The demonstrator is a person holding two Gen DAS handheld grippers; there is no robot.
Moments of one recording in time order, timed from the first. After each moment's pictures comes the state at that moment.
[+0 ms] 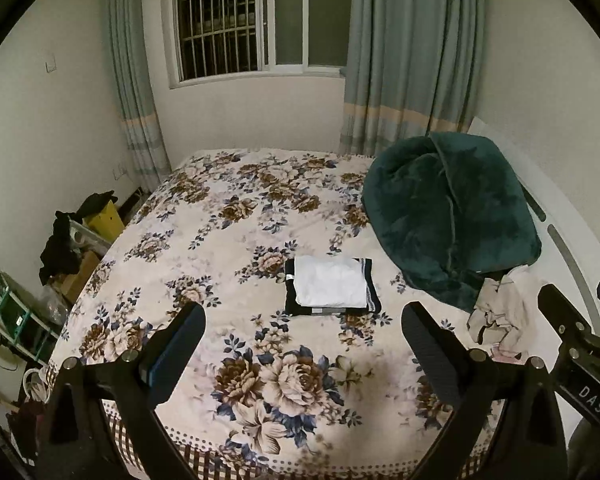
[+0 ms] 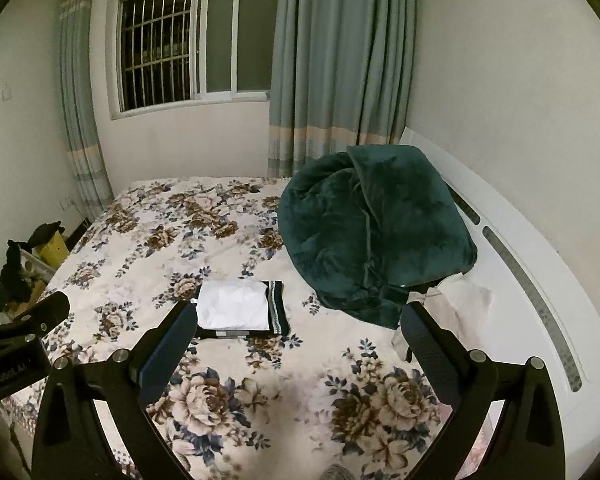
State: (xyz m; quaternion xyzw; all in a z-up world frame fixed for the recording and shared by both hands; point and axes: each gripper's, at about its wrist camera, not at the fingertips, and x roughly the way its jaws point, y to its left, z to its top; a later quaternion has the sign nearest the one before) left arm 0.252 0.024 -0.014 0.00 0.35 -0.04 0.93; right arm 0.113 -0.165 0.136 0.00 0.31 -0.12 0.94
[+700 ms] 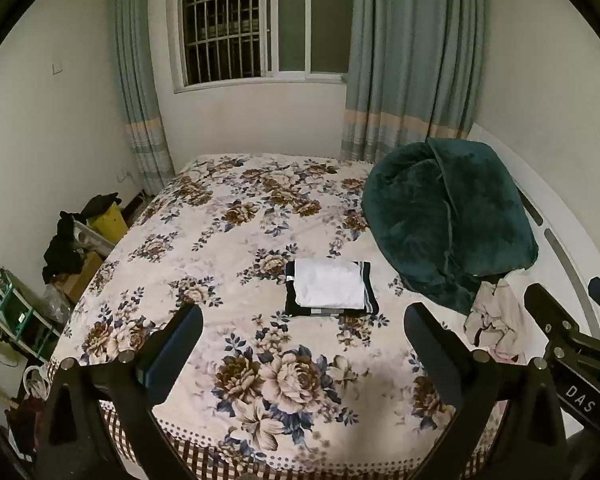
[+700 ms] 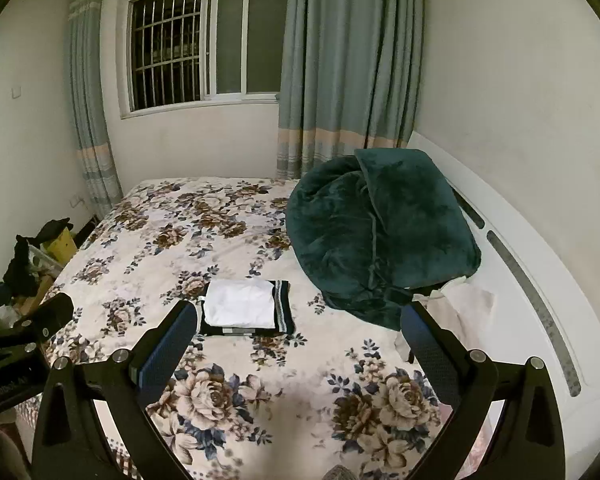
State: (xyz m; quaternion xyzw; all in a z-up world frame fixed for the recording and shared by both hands) left arm 0.226 0.017 0.004 0.00 0.35 -0.04 0.94; right arm 0.121 -0.168 0.152 -0.01 0.32 -0.10 0.94
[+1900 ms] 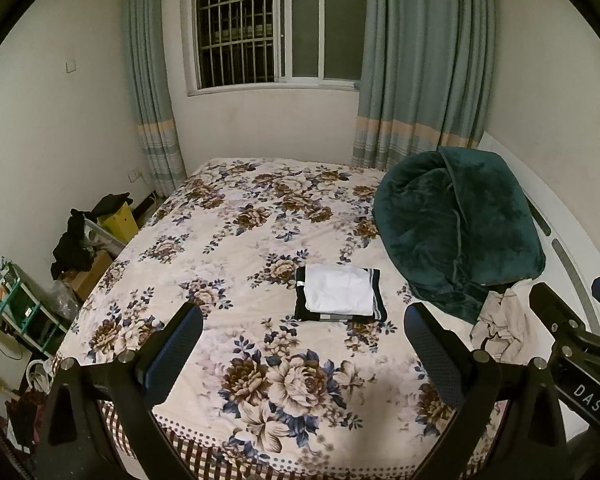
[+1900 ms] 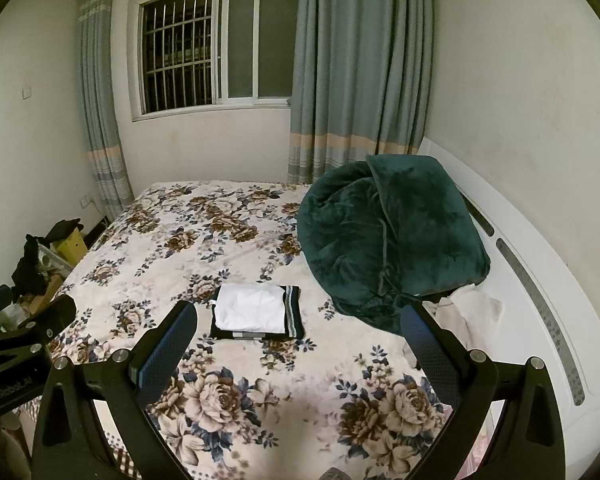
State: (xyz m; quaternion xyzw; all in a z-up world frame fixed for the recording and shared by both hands) left arm 0.228 0.031 0.007 -0.01 0.34 -0.02 0.94; right arm 0.124 -0.163 0.151 -0.01 0.31 -0.09 0.95
